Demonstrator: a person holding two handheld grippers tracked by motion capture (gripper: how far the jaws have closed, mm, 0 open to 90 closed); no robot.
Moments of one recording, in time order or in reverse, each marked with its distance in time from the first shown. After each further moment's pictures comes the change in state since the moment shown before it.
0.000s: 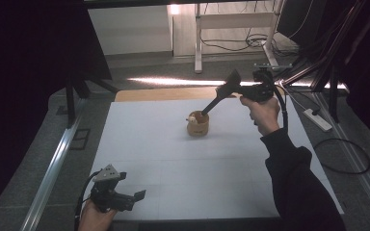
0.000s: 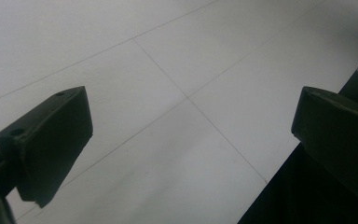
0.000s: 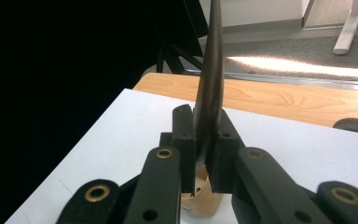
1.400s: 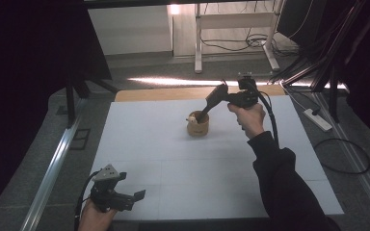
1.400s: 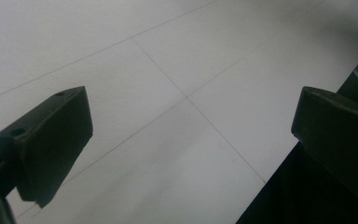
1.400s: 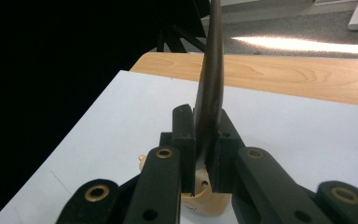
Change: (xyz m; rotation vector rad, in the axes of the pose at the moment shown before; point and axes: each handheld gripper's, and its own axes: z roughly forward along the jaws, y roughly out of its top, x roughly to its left) left arm 0.002 0.000 0.000 -0.001 -0.009 -0.008; right arm -0.003 -0.023 0.045 0.068 0.009 0.024
